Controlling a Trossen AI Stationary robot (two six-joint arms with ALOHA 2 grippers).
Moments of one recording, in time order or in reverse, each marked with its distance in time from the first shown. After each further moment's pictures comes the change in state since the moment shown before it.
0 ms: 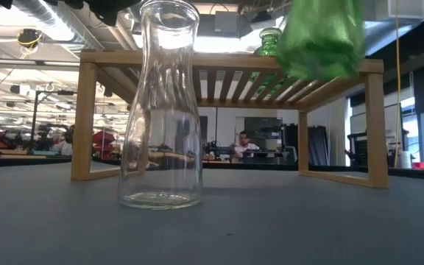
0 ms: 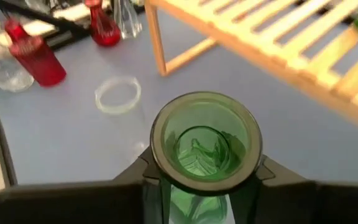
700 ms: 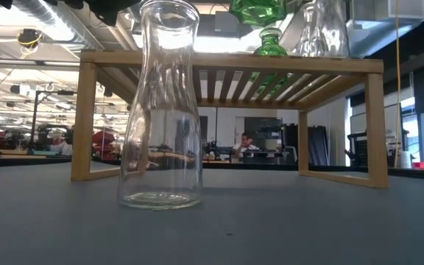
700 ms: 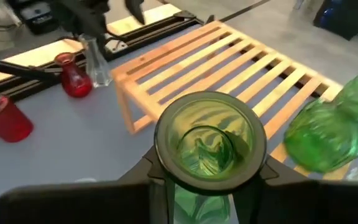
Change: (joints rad) left arm 0.000 0.000 0.000 0.000 0.000 0.000; right arm -0.188 0.000 0.324 -0.217 0.020 -0.270
